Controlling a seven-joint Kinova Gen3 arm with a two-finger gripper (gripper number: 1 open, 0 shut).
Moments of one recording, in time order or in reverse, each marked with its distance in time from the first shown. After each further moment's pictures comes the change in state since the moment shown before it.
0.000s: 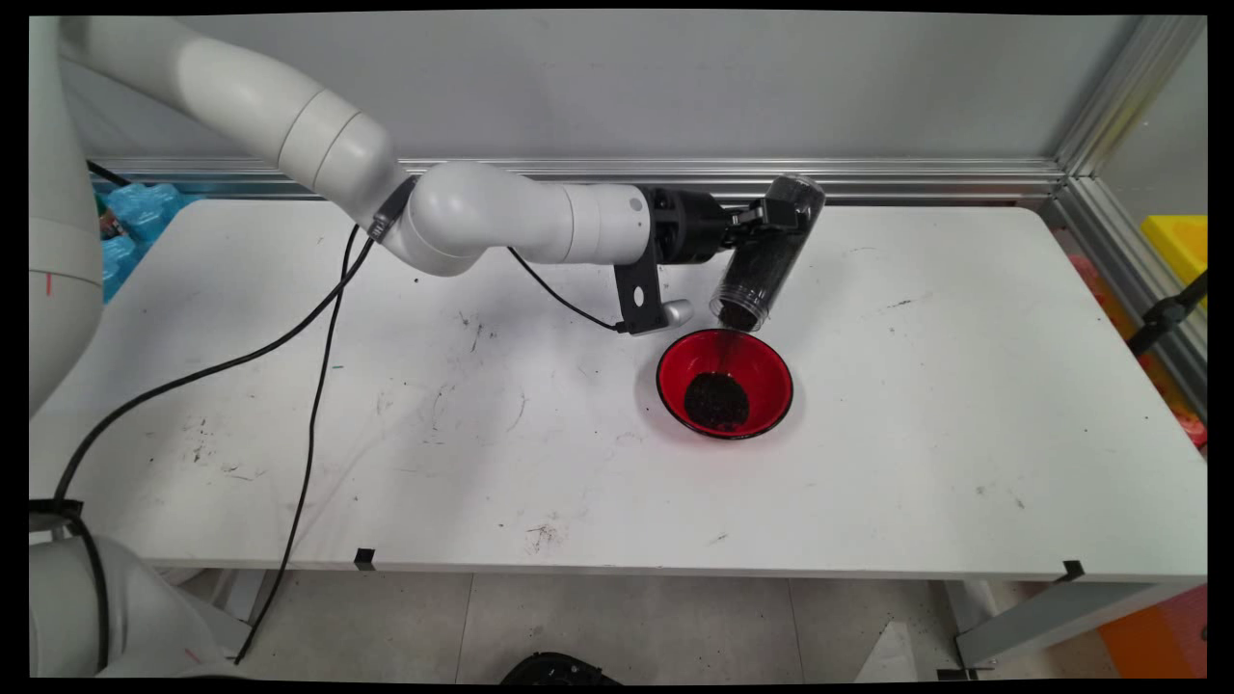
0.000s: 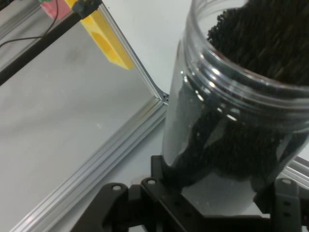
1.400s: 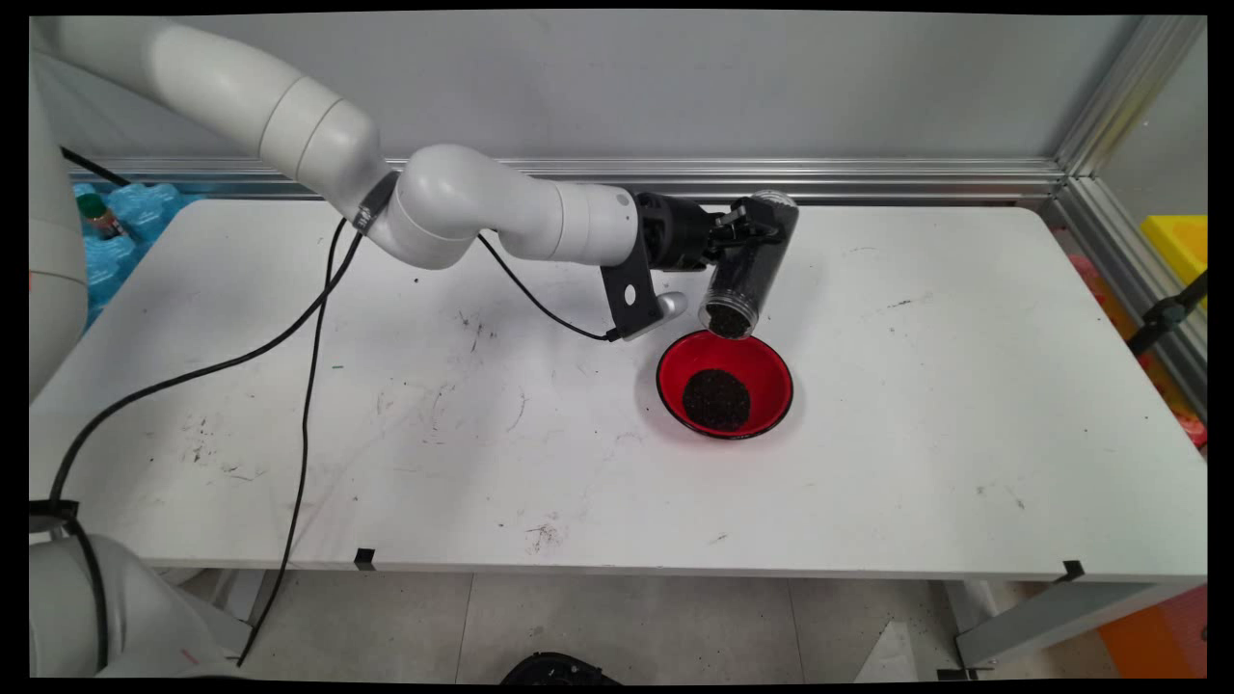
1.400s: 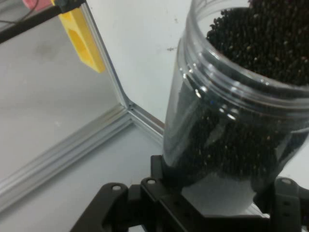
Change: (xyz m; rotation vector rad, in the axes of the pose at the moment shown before) arm -0.004 0.003 -0.011 -0.086 0.047 -0.198
